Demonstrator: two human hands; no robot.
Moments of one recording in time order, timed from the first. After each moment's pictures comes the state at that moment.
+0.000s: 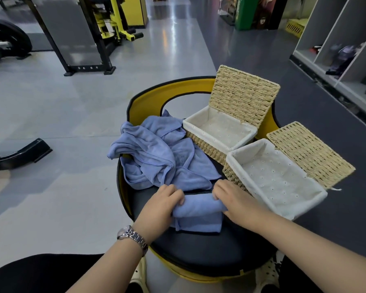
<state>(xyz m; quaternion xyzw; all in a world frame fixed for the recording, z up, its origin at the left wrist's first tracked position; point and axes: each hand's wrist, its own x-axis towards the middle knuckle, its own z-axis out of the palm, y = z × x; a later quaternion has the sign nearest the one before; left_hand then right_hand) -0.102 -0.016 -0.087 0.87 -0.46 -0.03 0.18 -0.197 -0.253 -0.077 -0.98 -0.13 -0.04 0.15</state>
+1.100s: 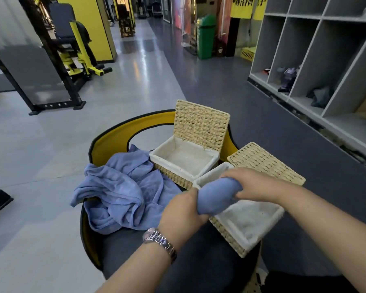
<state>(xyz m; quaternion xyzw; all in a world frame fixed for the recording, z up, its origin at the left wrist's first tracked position) -0.132 -0.165 0.001 0.89 -0.39 -0.09 0.21 -0.201 -0.369 0.037 -0.97 0.08 0.09 0.20</state>
